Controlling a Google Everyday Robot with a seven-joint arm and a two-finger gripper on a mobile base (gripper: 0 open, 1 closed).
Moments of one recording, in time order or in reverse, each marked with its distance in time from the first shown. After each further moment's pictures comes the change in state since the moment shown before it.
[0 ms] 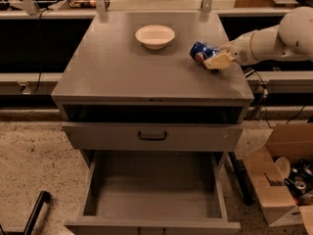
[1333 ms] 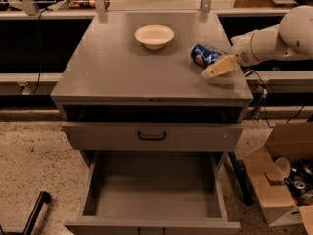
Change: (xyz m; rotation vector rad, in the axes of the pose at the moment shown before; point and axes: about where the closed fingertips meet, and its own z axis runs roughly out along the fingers) arm 0.005 0.004 -0.005 0.015 0.039 -0.042
